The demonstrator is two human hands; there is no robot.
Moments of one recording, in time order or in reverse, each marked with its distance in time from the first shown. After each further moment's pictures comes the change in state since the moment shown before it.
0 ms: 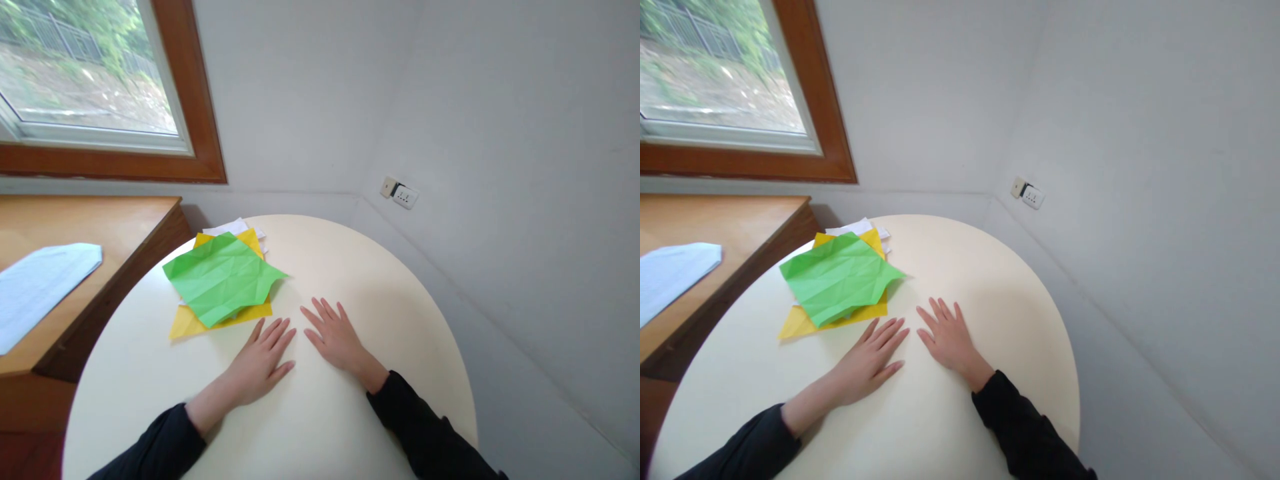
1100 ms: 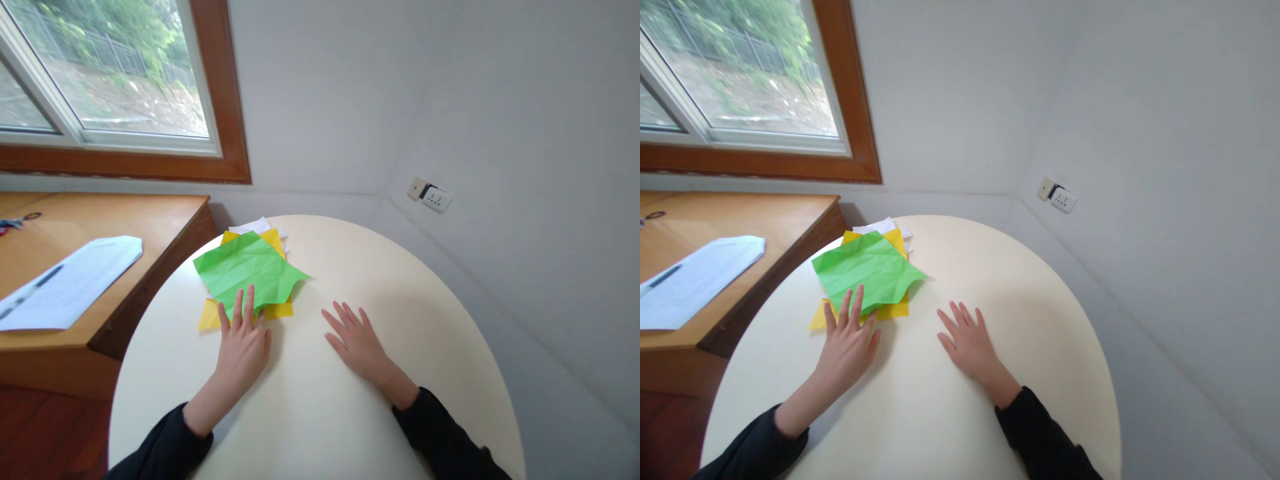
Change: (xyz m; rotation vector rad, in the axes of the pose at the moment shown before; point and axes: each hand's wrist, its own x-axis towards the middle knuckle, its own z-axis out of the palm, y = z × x) left_hand -0.017 -0.011 -0.036 0.221 0.355 -0.547; right_hand 0.003 0.003 0.004 -0.026 -0.056 0.006
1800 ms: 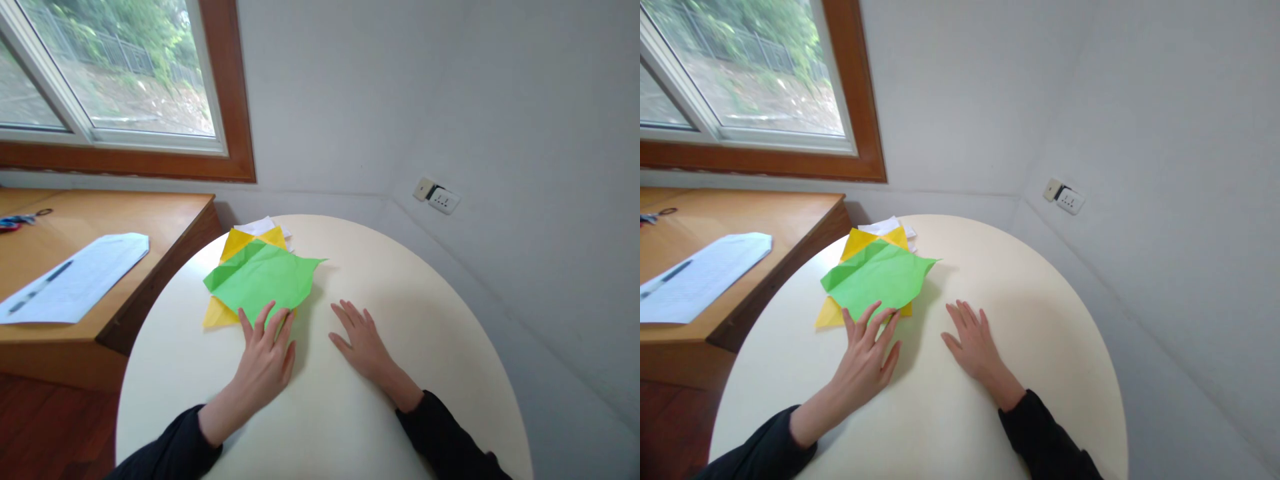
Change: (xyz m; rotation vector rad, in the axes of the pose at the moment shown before) left_hand -0.011 0.026 -0.012 -0.134 0.189 0.245; right_hand 0.000 0.004 0.011 0.171 0.127 0.038
